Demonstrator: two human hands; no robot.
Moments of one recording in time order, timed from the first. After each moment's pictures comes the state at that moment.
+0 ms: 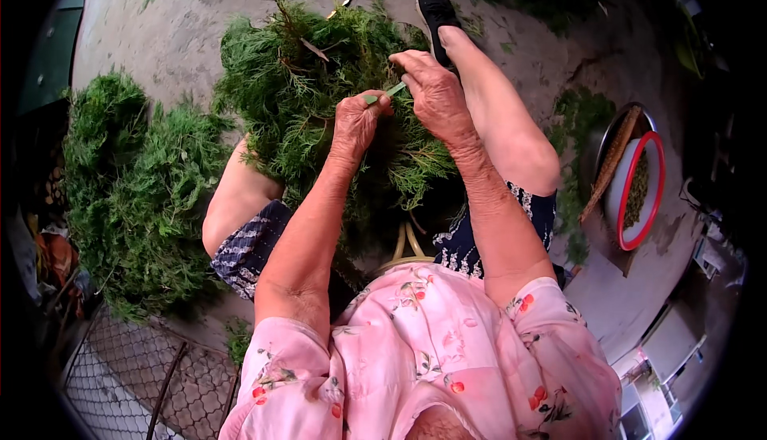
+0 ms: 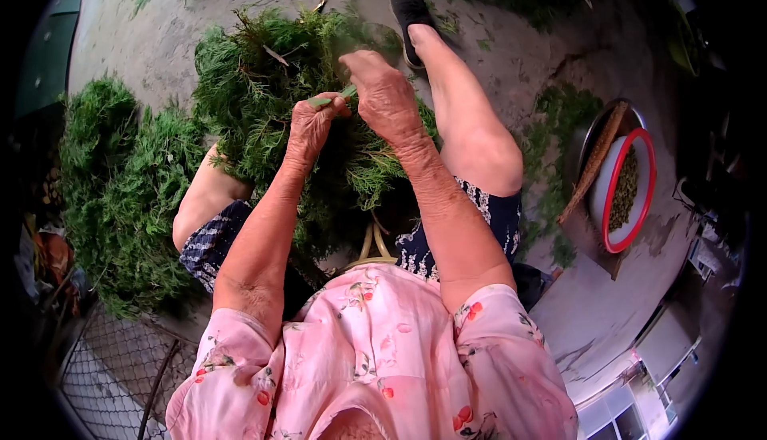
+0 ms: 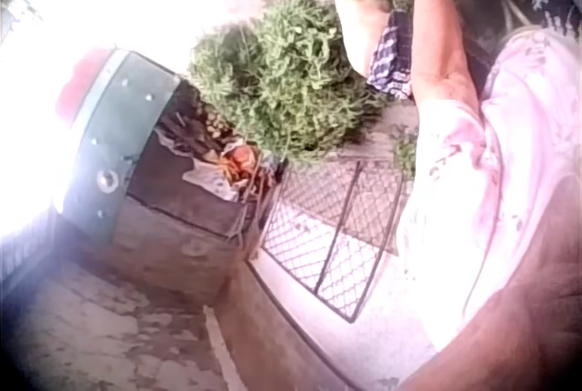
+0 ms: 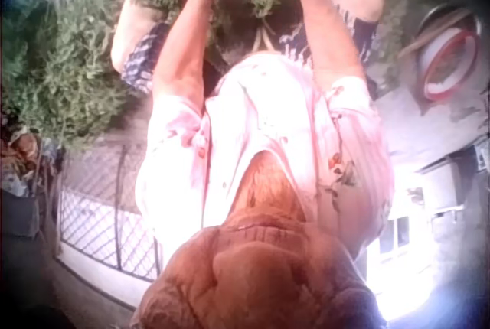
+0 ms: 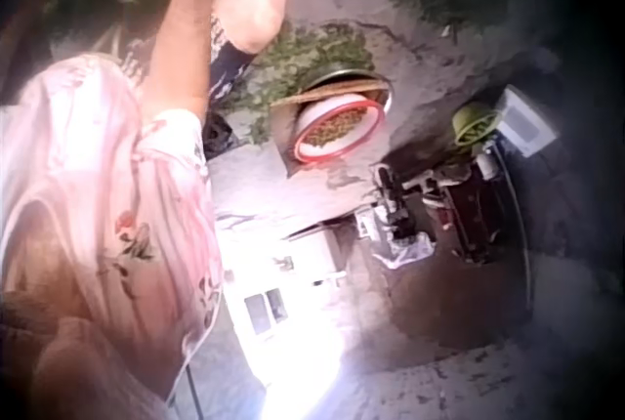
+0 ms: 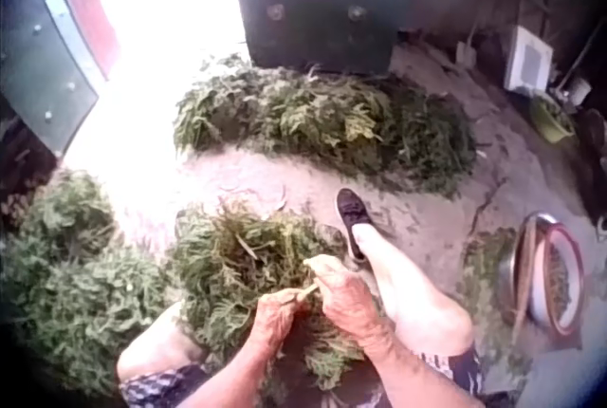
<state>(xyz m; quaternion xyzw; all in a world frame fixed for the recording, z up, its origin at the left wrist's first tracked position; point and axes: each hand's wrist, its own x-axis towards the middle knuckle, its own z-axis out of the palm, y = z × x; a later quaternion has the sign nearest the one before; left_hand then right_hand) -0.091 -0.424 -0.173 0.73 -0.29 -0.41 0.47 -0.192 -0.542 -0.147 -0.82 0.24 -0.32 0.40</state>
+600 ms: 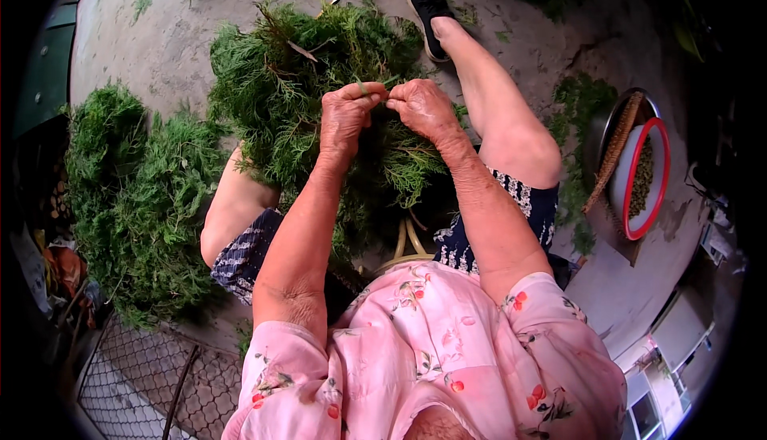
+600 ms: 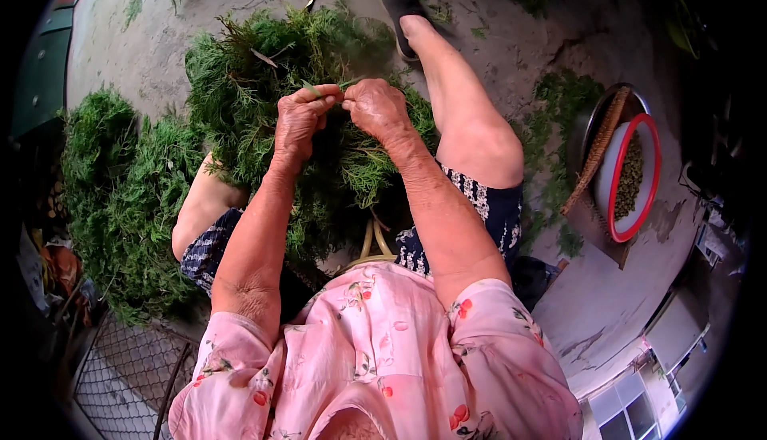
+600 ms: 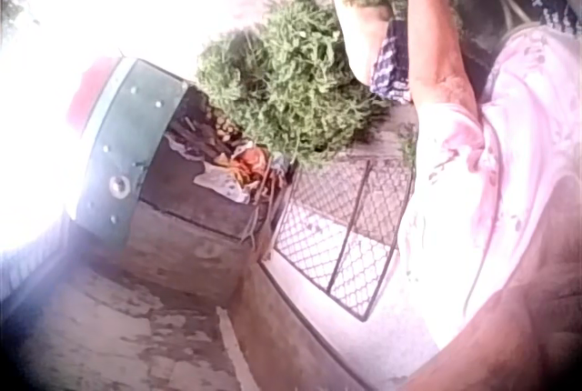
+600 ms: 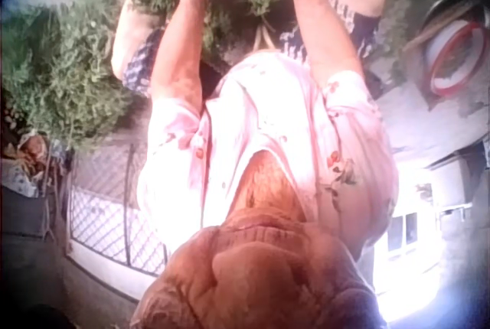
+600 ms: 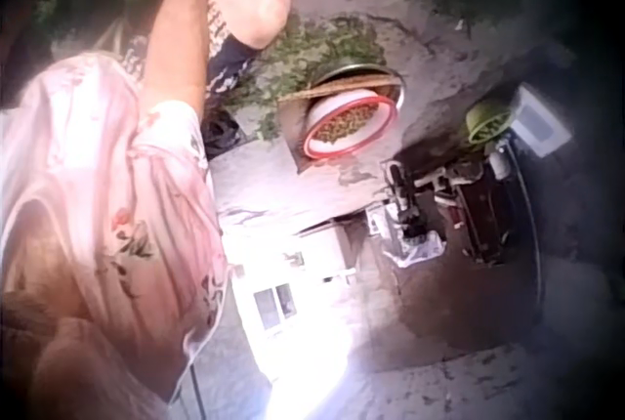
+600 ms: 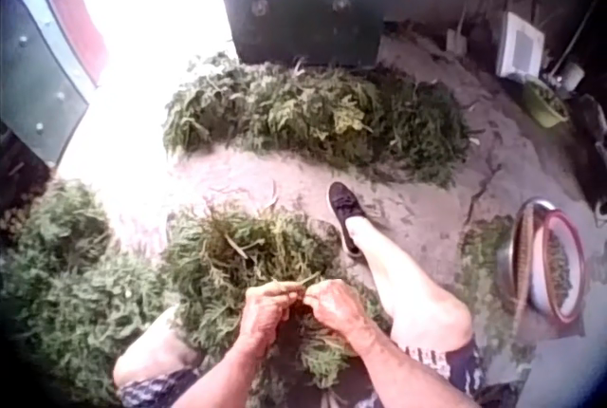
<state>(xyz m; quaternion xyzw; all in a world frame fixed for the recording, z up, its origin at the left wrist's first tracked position) -0.093 -0.437 -0.156 0.69 -0.12 -0.47 0.53 -0.201 -0.534 -0.166 -0.83 0.34 0.01 0.44</state>
